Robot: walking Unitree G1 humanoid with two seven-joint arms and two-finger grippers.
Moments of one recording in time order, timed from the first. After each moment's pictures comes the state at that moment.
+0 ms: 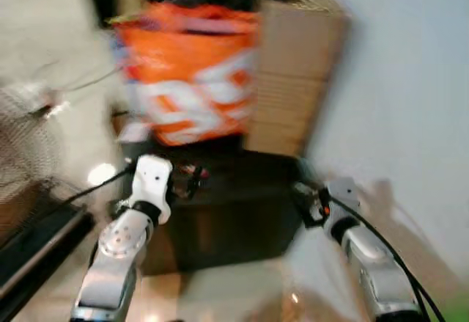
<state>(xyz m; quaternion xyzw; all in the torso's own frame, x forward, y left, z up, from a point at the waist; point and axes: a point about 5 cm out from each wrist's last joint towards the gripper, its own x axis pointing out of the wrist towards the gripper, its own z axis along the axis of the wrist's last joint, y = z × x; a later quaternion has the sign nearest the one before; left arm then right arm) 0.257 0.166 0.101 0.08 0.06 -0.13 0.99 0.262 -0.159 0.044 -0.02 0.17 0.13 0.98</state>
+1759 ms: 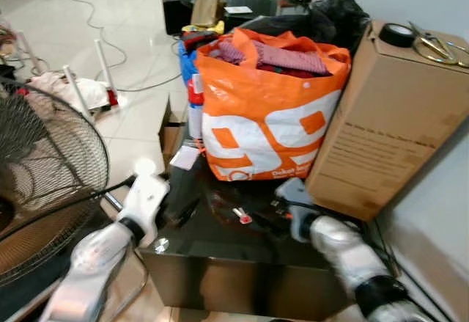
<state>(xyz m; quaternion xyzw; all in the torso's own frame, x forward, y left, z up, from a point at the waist) 0.229 0.183 0.092 0.13 0.12 -0.25 0.95 0.278 -0.111 0.015 -0.06 0.24 0.33 0.91</state>
